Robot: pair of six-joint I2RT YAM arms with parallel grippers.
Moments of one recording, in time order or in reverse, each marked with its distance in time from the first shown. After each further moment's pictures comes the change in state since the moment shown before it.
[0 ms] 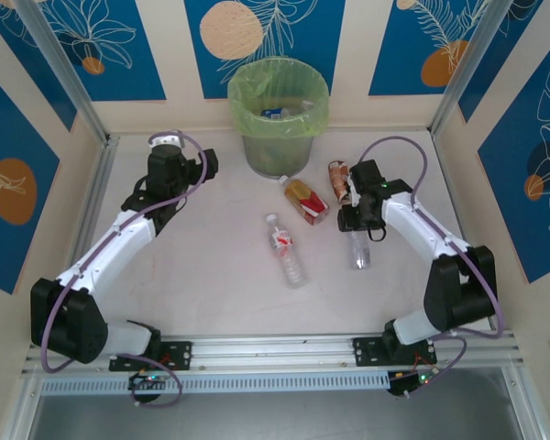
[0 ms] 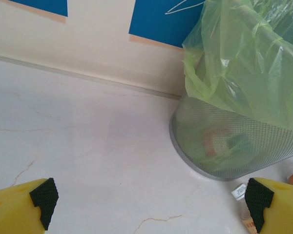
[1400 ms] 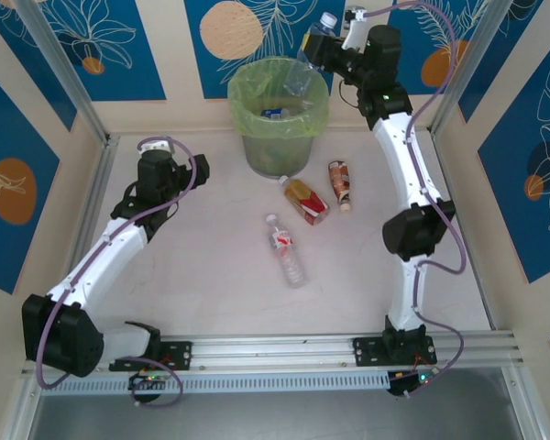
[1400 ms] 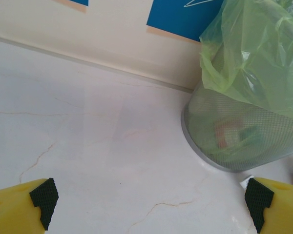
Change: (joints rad) left arm 0.037 -0.078 -0.034 -0.082 0.025 -0.017; right arm -0.044 0.679 1.360 0.592 -0.476 0.291
